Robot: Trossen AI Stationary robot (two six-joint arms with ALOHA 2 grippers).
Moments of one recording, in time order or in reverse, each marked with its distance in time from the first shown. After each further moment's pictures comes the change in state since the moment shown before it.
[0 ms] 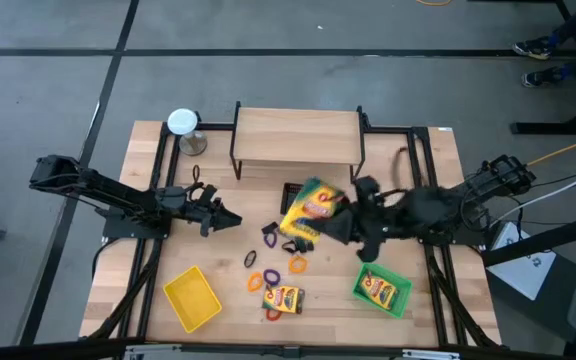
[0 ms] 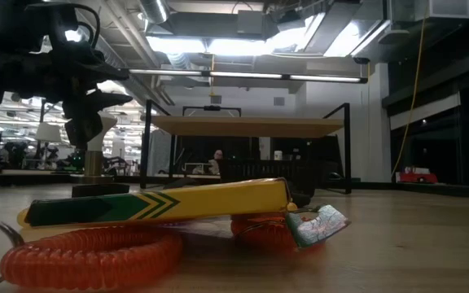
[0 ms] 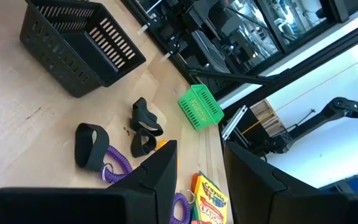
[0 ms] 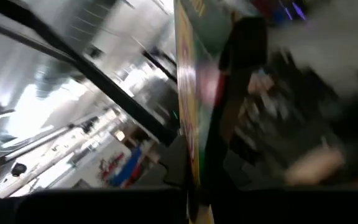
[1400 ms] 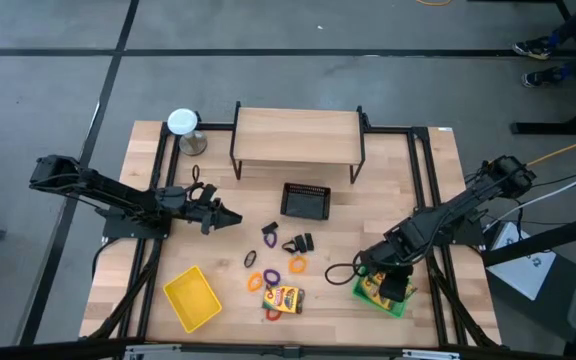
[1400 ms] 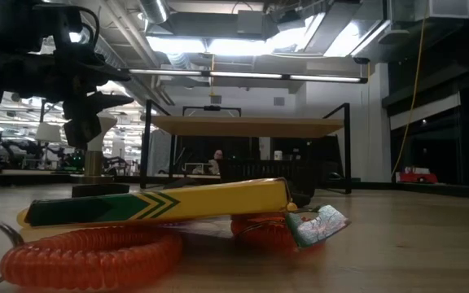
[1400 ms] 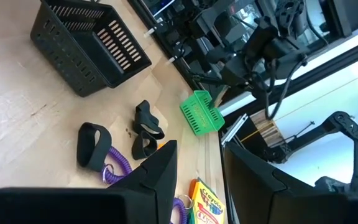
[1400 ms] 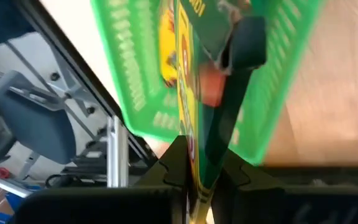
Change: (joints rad) left arm 0.000 0.000 0.000 0.000 -0.028 -0.056; right arm 0.079 -0.001 -0.492 -1.146 -0.909 0.173
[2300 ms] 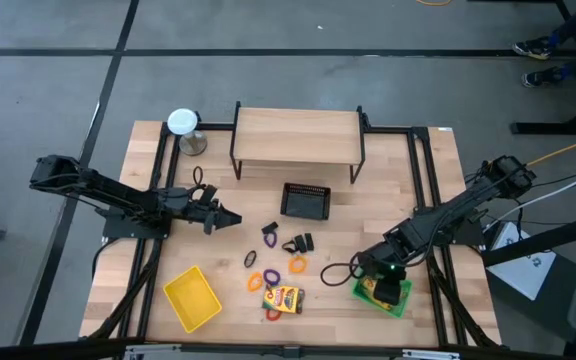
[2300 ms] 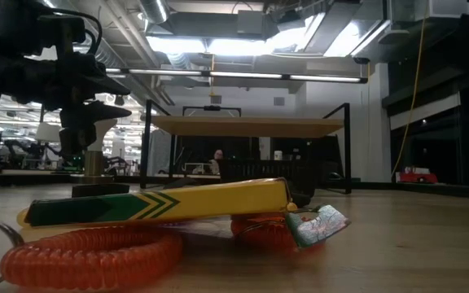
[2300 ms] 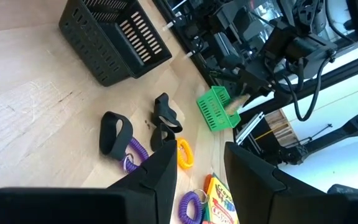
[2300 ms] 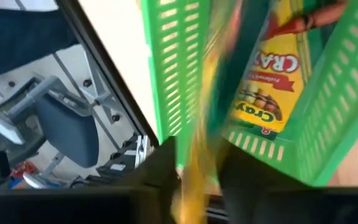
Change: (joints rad) left arm 0.000 0.001 0.000 -0.068 -0.023 -0.020; right arm 0.000 0.000 -0.063 0.224 -0.013 0.030
